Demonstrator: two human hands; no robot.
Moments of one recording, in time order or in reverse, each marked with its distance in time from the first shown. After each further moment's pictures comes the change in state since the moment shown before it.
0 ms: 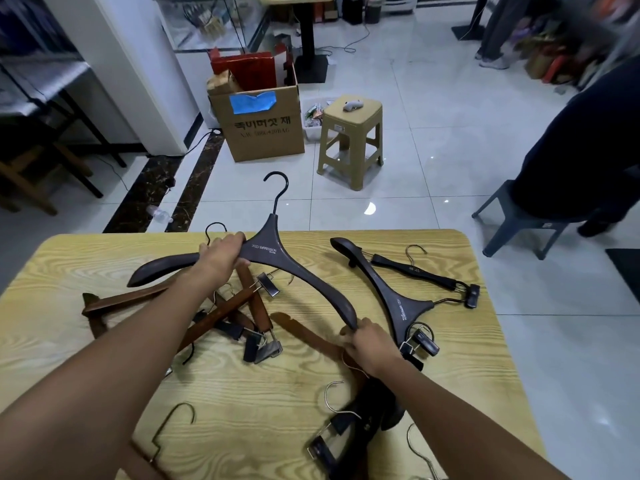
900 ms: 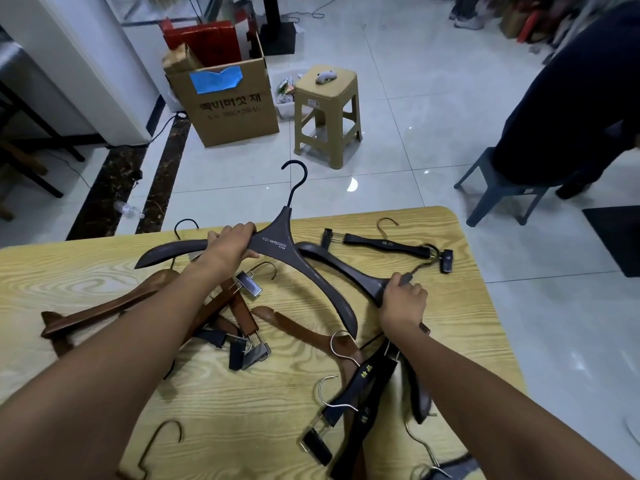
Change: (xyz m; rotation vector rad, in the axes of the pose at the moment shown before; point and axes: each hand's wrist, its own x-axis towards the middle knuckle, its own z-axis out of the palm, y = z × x) left_hand 0.047 0.036 0.027 0.018 -0.029 0.189; right_hand 0.030 0.053 -0.021 -0.127 0.011 0.742
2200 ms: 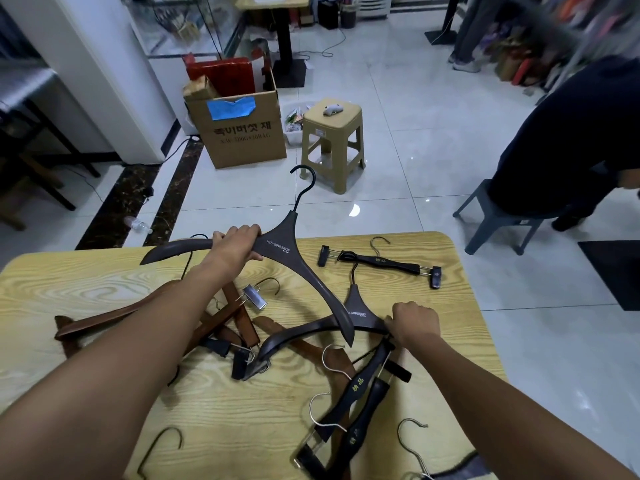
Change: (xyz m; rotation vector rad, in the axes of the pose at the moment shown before) left_hand -0.008 0.003 -0.032 0.034 0.096 0.015; right_hand -0.005 0.037 -0.016 0.001 0.015 -0.262
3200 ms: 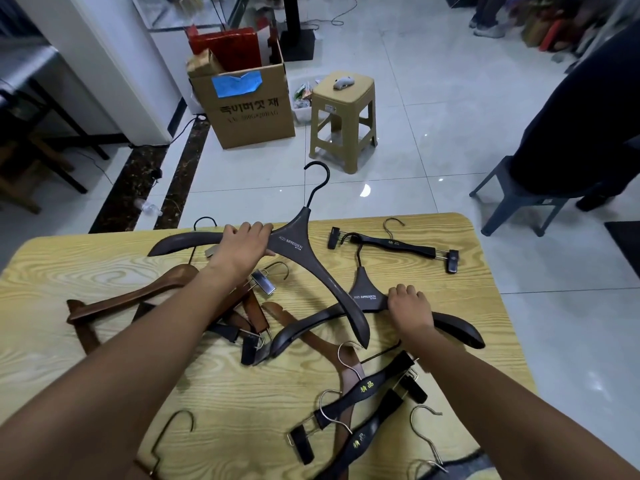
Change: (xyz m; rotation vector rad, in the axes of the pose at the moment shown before) left_hand -0.024 0.007 0.016 0.440 0.027 0.140; right_hand 0.020 -0.024 0.036 -0.153 0.065 -0.126
